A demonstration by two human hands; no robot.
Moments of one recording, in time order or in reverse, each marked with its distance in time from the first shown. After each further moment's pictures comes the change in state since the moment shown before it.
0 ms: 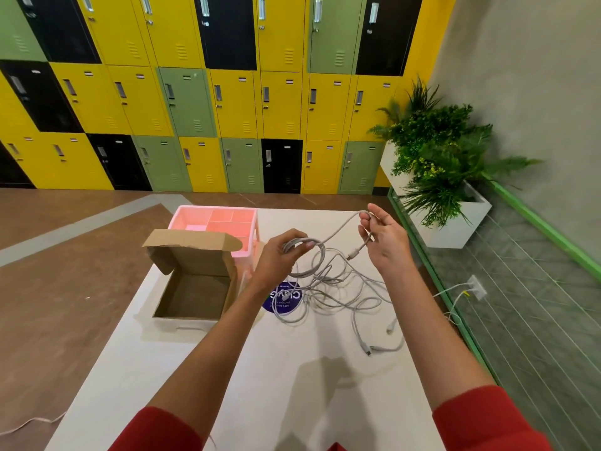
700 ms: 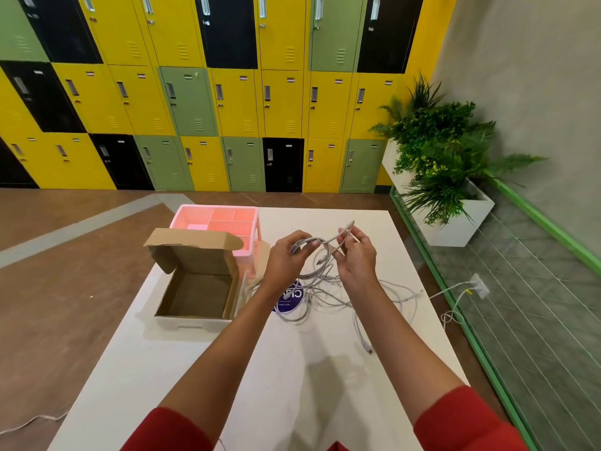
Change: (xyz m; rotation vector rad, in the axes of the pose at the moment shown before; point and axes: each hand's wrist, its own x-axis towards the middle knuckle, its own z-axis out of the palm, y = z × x) left_hand 0.001 -0.013 0.016 -0.002 0.072 -0.015; right_hand -0.013 0.059 0.020 0.094 0.133 0.093
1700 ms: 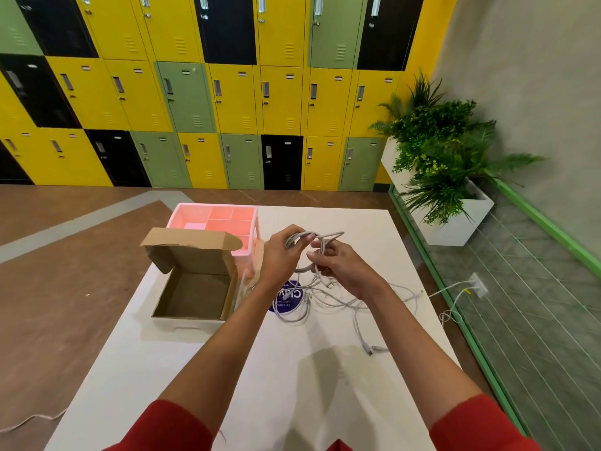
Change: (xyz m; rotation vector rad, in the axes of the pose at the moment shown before) left_hand 0.013 -0.004 -0.006 0.107 0.100 -0.022; right_hand -0.013 -0.008 -0.010 -0.810 -0.541 0.069
